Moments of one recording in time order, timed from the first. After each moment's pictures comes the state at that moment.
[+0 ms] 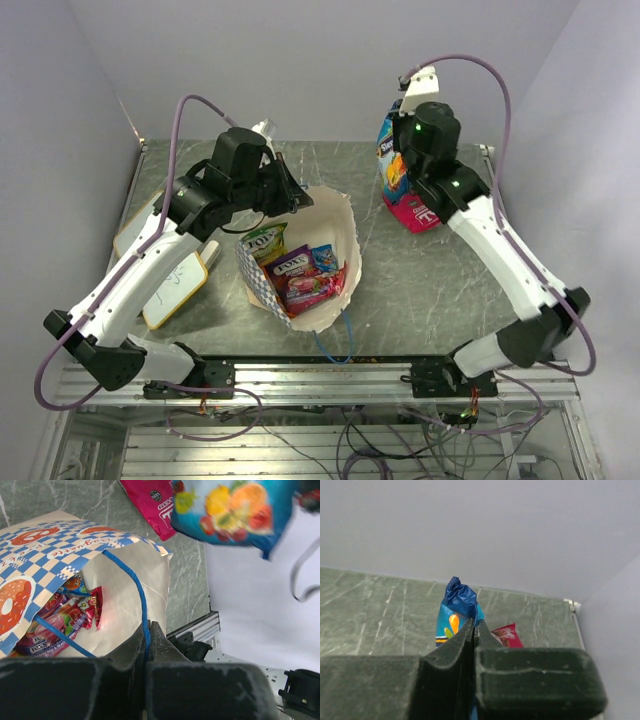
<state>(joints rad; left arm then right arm) -0.67 1.34 1.64 -0.82 0.10 -0.85 0.57 1.44 1.64 -0.26 0.54 -0.17</state>
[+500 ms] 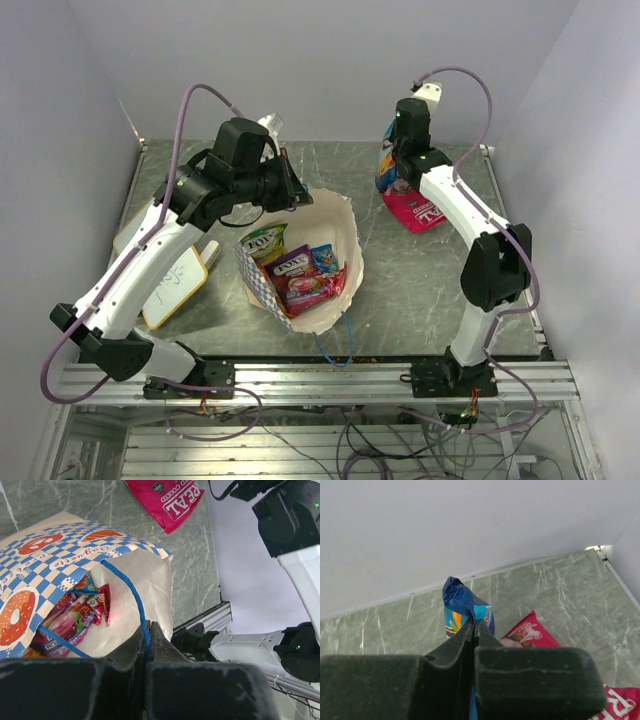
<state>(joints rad) -0.67 1.40 1.75 -0.91 0.14 -0.77 0.36 1.83 1.66 -0.05 0.59 0.18</state>
